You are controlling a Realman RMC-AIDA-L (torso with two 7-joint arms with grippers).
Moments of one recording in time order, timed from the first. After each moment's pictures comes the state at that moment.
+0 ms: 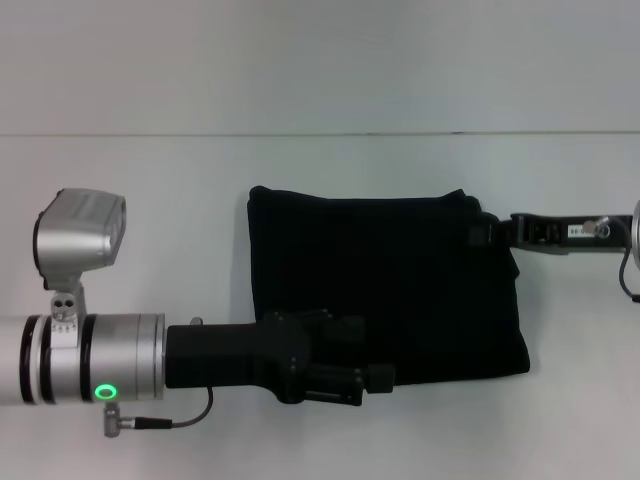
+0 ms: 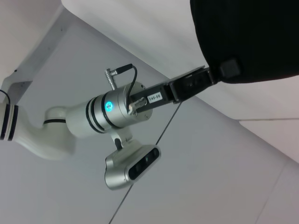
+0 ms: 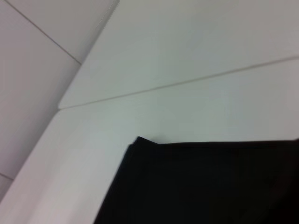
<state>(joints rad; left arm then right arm) -0.59 -2.13 0.77 0.47 1.93 1.65 -1.49 0.71 1.99 -0.76 -0.53 -2.11 -1.22 2.19</state>
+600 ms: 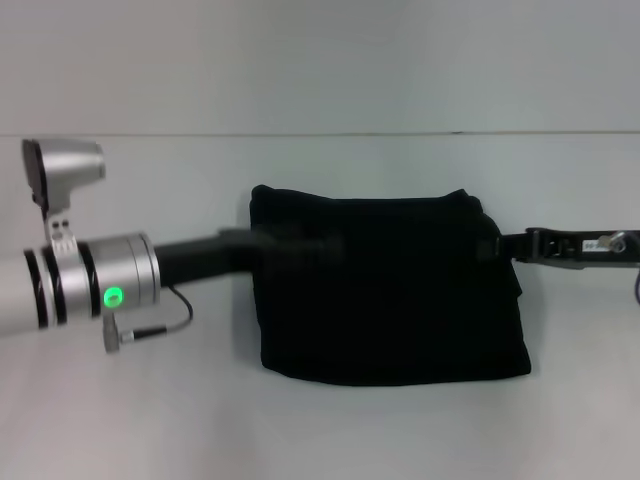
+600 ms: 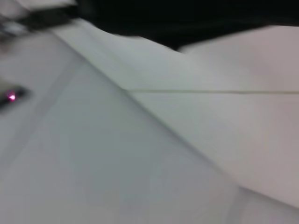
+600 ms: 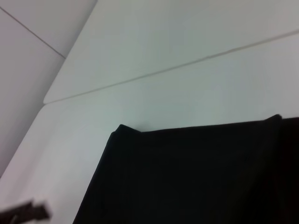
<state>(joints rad) -0.66 -2.12 0.66 0.47 1.93 1.33 -1.66 0.69 1.98 -0.75 -0.50 -2.11 -1.22 2.18</state>
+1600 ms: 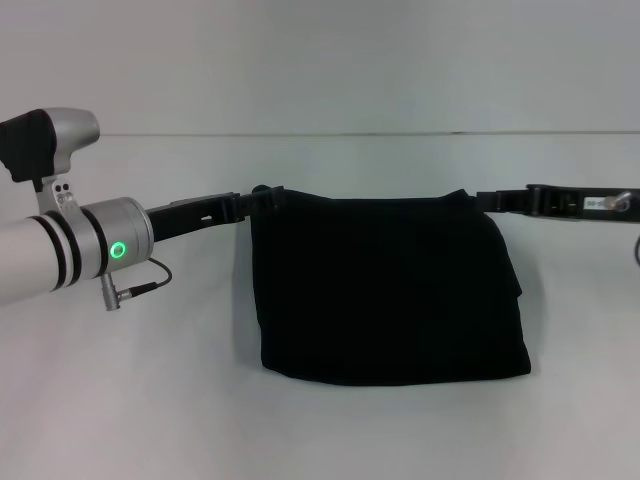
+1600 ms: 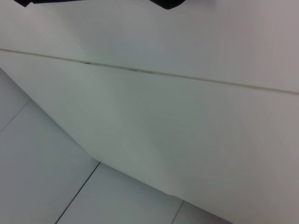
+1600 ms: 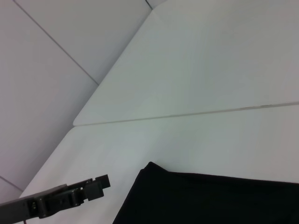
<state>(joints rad) -0.72 -2.12 0.64 0.44 1.94 0.93 -1.80 0.73 1.98 -0.65 -0.53 -2.11 -1.27 2.06</state>
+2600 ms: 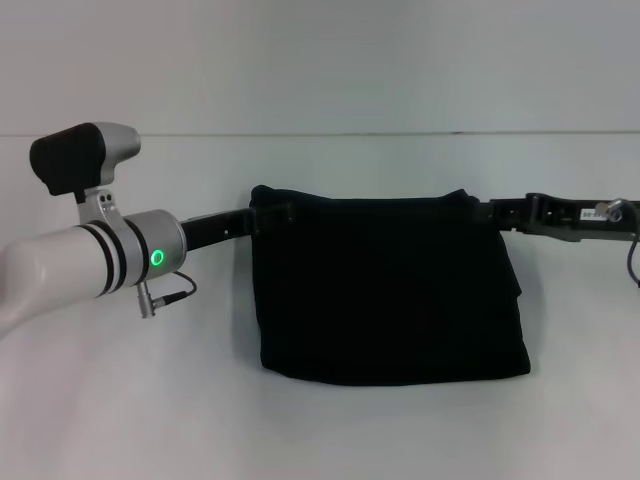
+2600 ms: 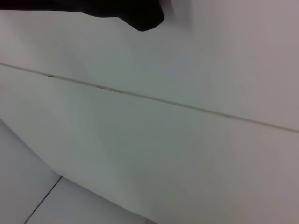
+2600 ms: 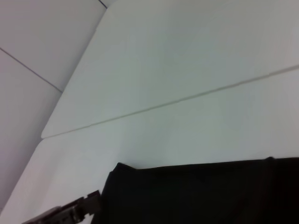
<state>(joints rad) -0.79 -2.15 0.65 0.32 1.94 0.72 -1.81 0.73 1.98 -0.65 -0.48 -2.14 -1.17 2.19</state>
